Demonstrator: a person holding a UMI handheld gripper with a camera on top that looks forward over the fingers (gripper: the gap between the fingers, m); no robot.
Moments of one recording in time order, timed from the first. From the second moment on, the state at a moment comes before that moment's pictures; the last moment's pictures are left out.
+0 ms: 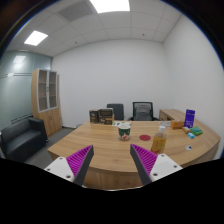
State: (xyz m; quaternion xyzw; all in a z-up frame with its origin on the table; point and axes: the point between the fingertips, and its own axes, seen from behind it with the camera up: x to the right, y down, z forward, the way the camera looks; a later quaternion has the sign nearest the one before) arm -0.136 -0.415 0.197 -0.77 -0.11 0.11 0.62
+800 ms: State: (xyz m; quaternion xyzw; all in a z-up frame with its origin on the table) arm 0.042 -0.187 0.079 -0.81 -0.03 0.04 0.59
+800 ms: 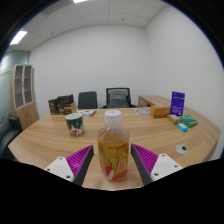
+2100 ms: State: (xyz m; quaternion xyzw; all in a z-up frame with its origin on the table) arm -0.065 0.052 0.205 -0.33 -0.57 -0.67 0.36
